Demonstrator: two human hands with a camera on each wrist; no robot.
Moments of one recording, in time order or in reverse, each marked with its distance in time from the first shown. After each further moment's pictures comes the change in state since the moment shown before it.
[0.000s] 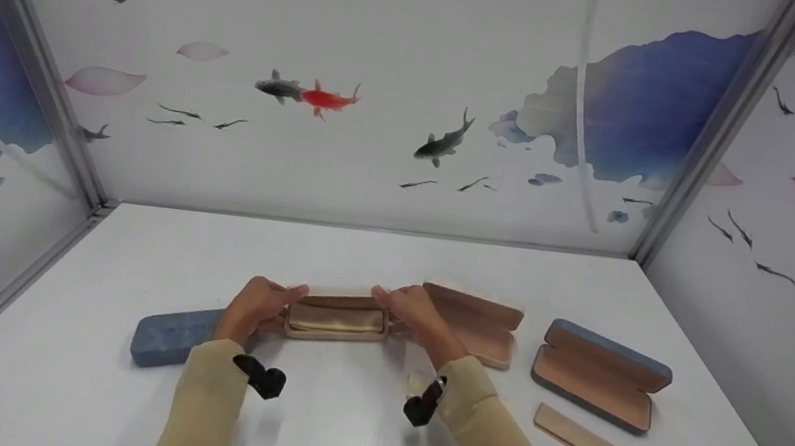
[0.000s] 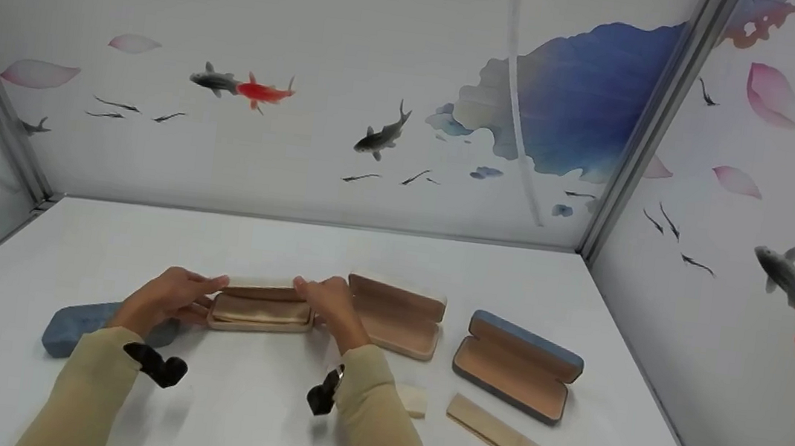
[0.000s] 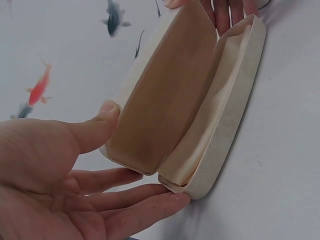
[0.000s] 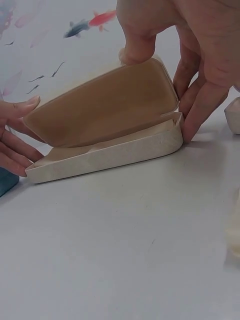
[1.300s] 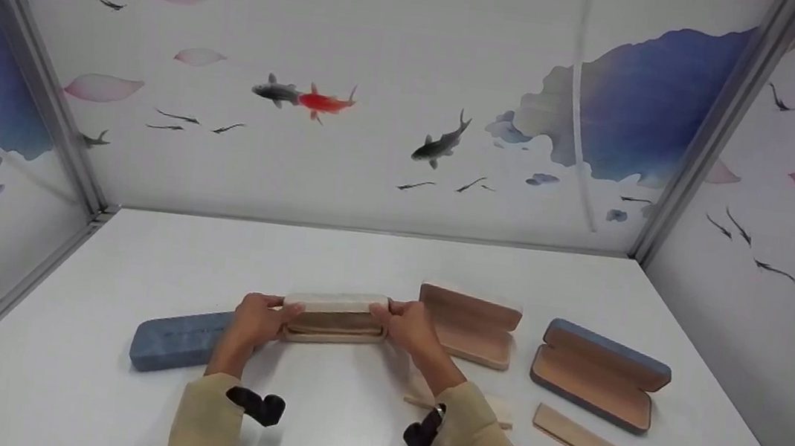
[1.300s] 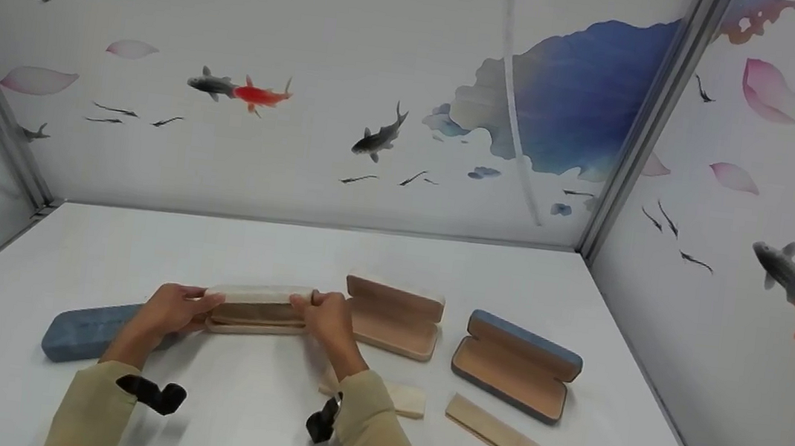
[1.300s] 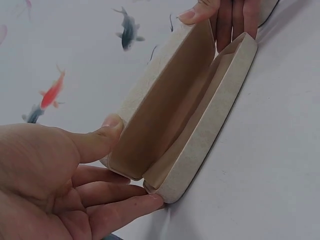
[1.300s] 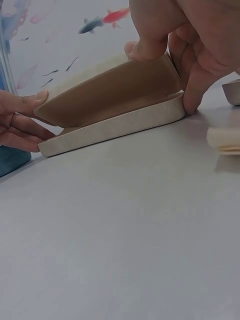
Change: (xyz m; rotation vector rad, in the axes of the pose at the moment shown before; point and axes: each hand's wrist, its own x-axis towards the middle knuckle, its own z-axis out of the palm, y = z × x) left_hand -0.005 -0.022 0.014 0.059 0.129 0.148; right_hand -0.008 0.024 0.008 -0.083 0.074 -0.195
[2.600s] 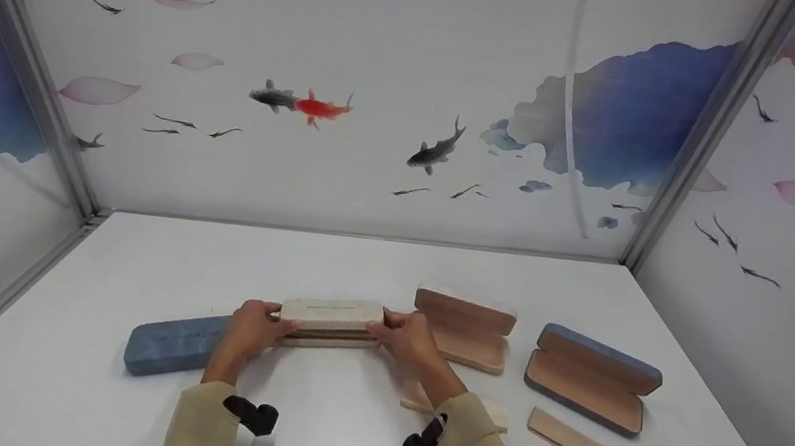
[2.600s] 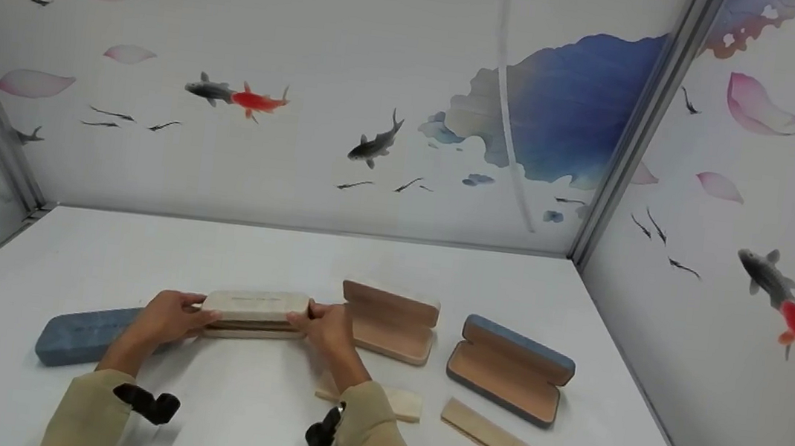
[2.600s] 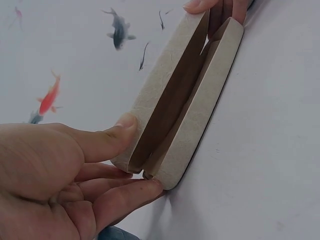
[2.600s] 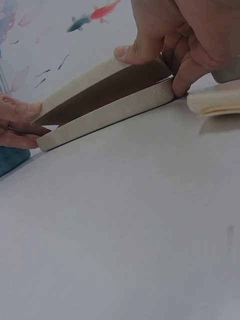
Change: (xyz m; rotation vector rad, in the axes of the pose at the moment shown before) left_hand -0.005 -0.004 0.002 0.061 -0.013 0.093; right_hand -0.001 0.017 -0.003 0.188 -0.080 -0.047
